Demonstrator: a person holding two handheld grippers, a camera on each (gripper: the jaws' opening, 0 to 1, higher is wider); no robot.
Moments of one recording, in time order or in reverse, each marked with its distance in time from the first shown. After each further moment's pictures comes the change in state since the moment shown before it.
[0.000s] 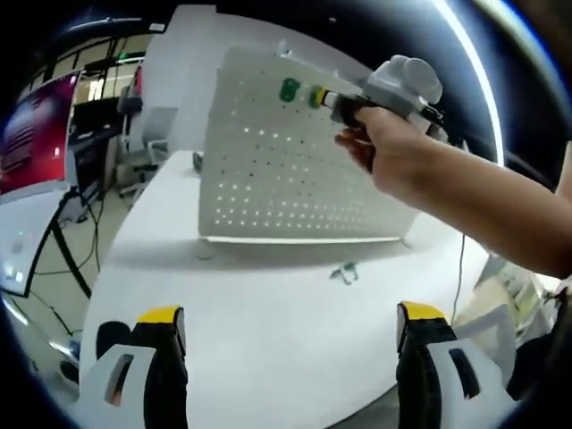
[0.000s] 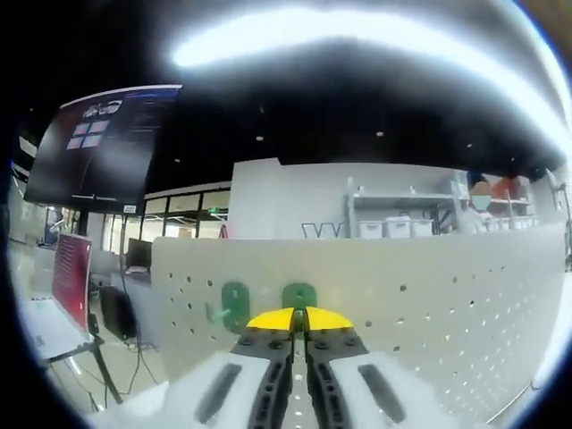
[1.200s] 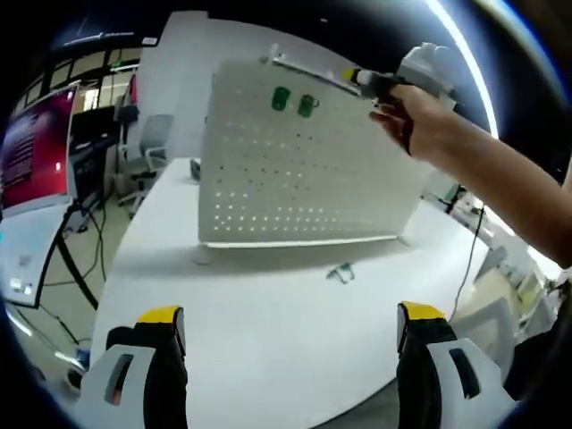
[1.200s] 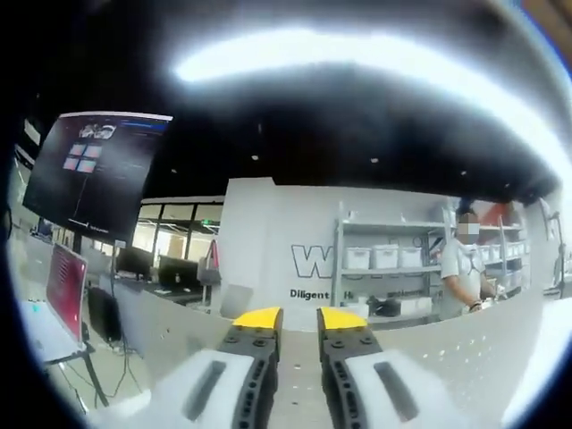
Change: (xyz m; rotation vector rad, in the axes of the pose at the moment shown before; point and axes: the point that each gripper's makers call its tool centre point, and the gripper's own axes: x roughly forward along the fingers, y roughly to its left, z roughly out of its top) left arm -0.016 -0.012 0.008 0.052 -0.010 -0.006; right arm -0.031 -0.058 0.089 -0.068 -0.079 -0.030
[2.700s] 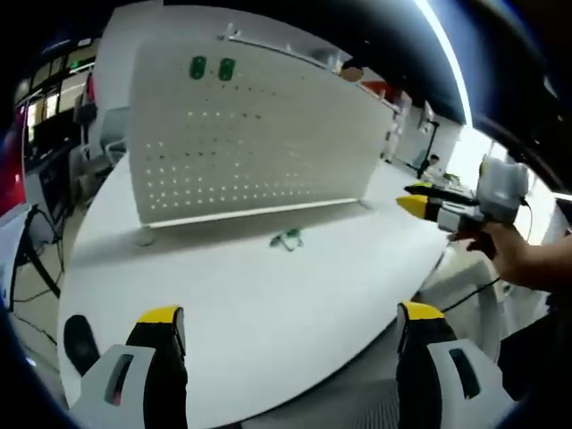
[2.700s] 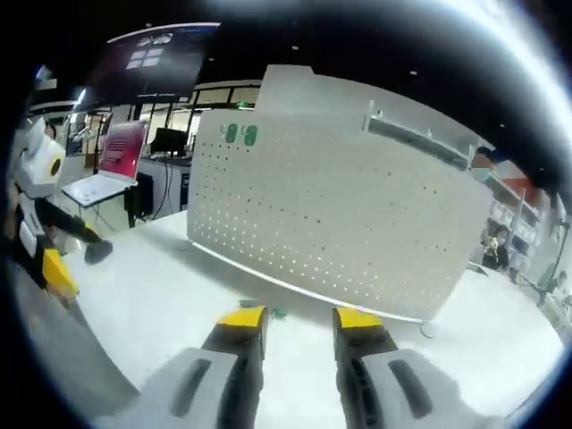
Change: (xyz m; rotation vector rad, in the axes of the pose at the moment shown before) left arm 0.014 -0.083 -0.047 0.095 0.135 -0.139; right arm -0.298 -0.099 -0.160 -0.198 0.615 0.189
